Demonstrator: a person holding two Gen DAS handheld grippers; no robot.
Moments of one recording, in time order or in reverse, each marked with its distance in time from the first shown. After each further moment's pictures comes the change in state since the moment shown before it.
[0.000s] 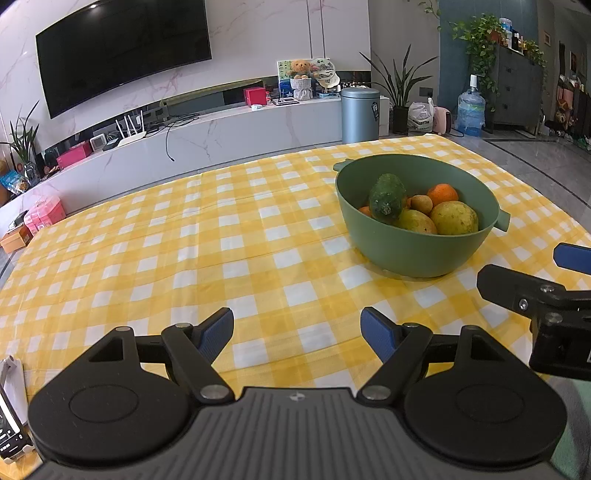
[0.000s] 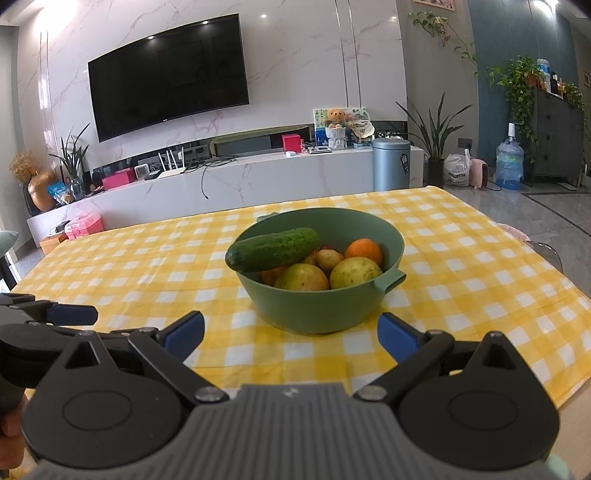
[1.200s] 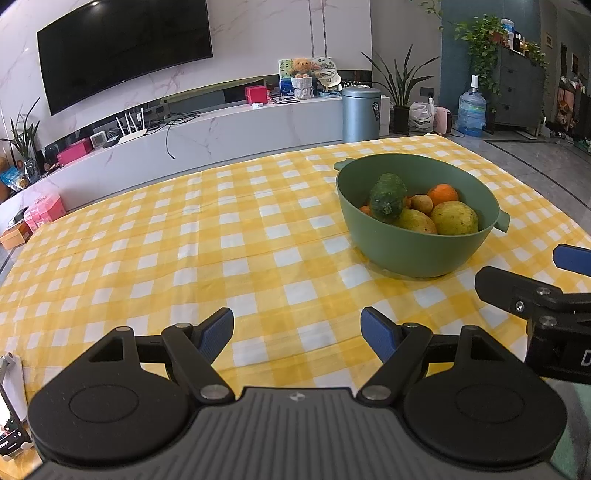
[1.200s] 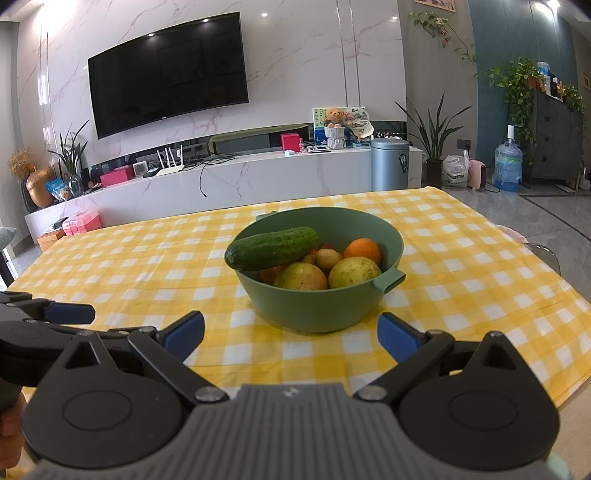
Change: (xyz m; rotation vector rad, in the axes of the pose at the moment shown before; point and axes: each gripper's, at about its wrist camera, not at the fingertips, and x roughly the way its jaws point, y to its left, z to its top) left arm -0.001 0.000 0.000 -0.007 0.002 0.000; right arm 0.000 -0.001 0.000 -0.003 0.002 -0.002
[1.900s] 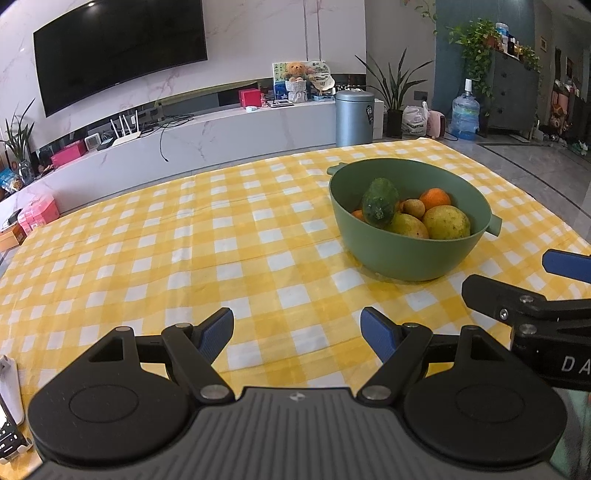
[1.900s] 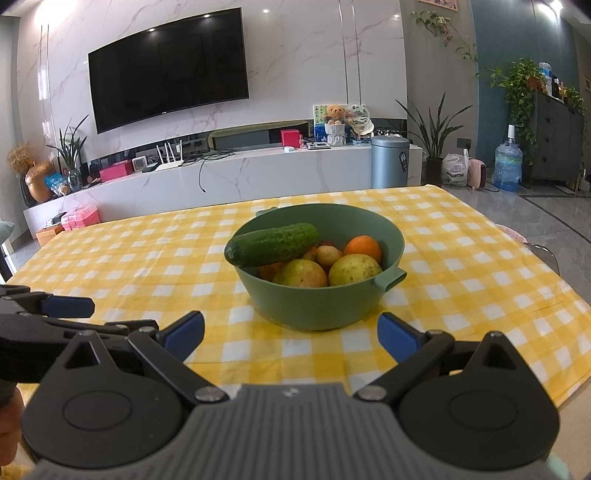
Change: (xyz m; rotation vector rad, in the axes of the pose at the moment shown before) left arm -0.004 -0.001 0.001 -0.003 -0.012 -0.025; right arm -0.001 0.000 -0.002 -0.014 0.012 -0.009
